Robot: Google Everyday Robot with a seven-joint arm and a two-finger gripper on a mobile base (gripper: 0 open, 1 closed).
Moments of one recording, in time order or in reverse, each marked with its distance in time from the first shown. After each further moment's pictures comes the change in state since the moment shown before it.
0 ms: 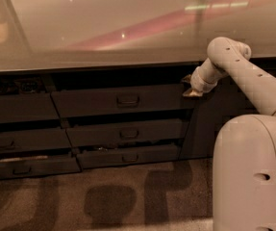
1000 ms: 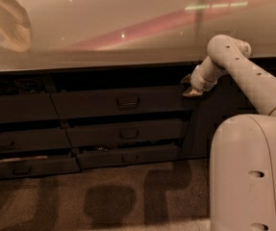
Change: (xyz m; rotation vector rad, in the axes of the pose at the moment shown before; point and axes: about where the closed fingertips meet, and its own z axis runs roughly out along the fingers) arm -0.001 -0.005 -0.003 -0.007 -0.001 0.000
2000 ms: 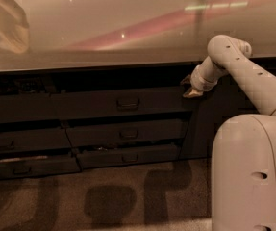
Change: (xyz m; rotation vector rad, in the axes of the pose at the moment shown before) arm -0.001 0.004 -0.003 -0.003 -0.002 -0.005
